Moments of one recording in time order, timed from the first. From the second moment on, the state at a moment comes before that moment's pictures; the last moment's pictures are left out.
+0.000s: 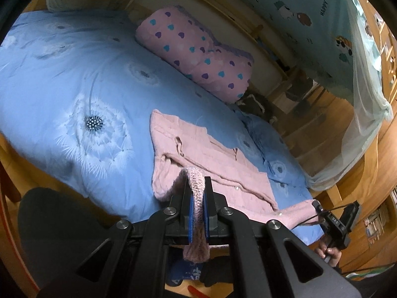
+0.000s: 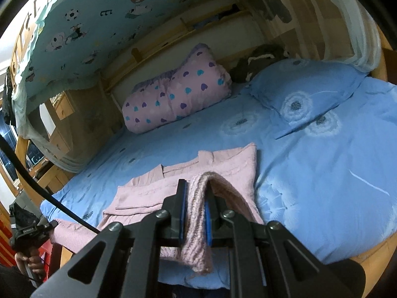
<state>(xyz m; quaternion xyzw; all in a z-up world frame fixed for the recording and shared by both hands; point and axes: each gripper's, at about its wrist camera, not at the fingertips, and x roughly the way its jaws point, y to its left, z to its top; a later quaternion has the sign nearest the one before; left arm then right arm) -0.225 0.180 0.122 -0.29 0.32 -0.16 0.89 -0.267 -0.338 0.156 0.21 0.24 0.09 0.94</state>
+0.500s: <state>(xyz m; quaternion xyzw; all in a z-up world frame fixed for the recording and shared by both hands) -0.178 0.185 0.122 -0.32 0.31 -0.15 0.88 -0.222 -0.345 0.152 0.23 0.24 0.10 0.94</state>
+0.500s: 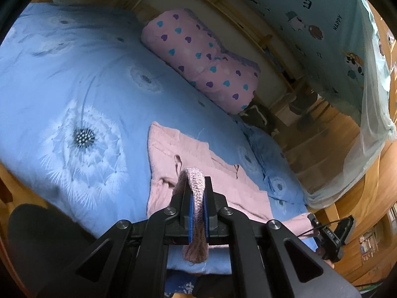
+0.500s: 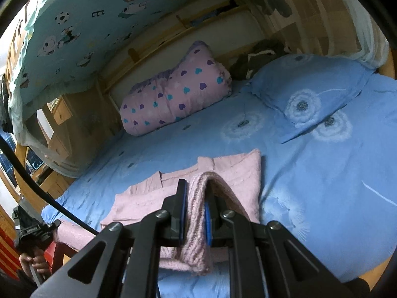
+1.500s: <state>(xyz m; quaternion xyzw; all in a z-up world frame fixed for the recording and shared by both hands) -0.107 0.190 0.087 -0.34 0.36 -0.13 0.86 -0.154 -0.347 0.121 0.24 0.29 0.09 0.92</state>
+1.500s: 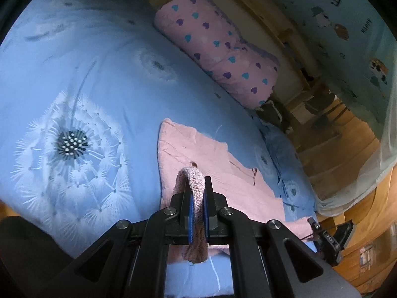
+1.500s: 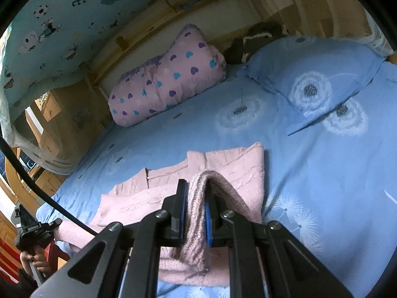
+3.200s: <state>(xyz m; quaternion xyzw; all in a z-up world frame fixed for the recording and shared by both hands) 0.021 0.180 0.092 -0.22 0.35 -0.03 0.91 -0.037 -0.396 0.108 0.17 0.31 -0.03 0.94</state>
